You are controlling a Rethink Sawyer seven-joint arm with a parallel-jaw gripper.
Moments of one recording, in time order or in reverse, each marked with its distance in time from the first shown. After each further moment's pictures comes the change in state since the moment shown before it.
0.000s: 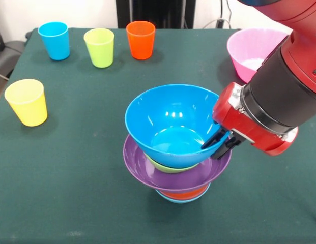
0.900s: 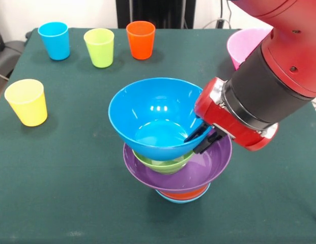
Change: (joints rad) arm 0.002 0.000 -0.101 0.001 0.069 0.000 0.000
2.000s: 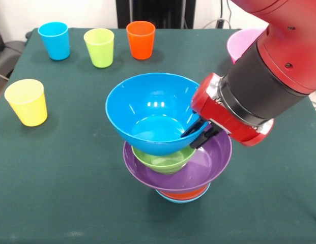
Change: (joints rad) arm 0.016 0.003 -0.072 0.000 0.061 0.000 0.000
